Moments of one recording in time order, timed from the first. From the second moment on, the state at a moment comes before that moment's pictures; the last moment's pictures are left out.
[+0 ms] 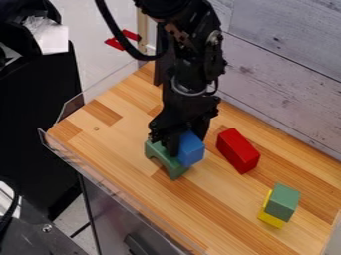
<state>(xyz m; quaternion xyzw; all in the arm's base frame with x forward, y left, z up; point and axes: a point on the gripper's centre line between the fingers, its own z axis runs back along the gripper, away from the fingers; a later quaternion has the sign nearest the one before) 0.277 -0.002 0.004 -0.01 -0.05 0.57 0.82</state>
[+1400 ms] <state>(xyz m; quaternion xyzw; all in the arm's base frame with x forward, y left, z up) 0.266 0.008 0.007 -0.03 -0.06 0.62 0.78</state>
